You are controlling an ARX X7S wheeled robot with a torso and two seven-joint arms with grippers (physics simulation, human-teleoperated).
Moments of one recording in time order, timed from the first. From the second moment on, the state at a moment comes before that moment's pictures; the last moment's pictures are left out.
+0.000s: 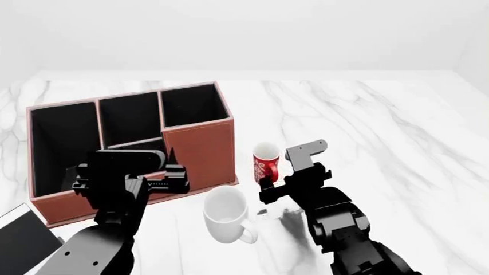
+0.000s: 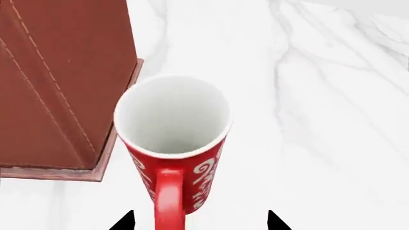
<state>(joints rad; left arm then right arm) -0.33 -0.30 0.11 0.47 -0.40 -0.76 -0.30 0.98 0.03 -0.47 1.24 0.28 0.16 -0.16</state>
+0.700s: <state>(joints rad) -0.35 -0.30 0.13 0.47 -0.41 -0.77 -0.32 0.43 0.43 -0.06 -0.18 0.58 0.61 0.02</state>
